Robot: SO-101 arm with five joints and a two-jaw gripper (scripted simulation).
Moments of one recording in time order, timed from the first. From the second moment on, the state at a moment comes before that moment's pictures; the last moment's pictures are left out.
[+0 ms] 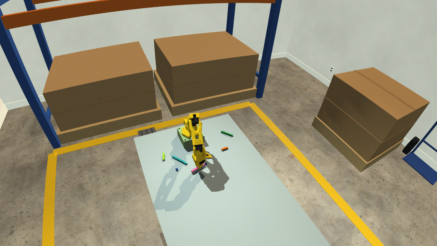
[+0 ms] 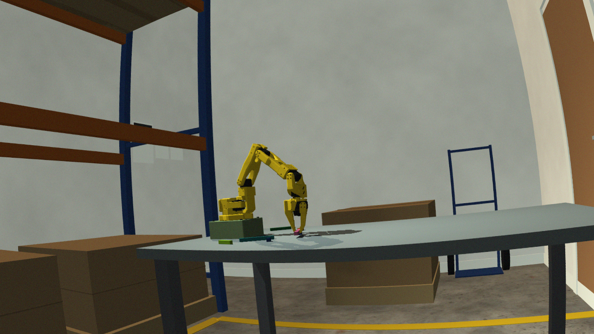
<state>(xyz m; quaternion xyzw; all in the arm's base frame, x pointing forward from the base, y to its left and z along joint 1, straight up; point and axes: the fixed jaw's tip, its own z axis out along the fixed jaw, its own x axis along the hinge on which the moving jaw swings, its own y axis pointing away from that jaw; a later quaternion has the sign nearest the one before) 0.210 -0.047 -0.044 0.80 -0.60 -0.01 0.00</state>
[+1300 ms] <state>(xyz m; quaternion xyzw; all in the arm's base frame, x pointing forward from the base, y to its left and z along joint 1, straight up) 0.211 -0.047 -0.051 0.80 -0.60 0.00 0.00</state>
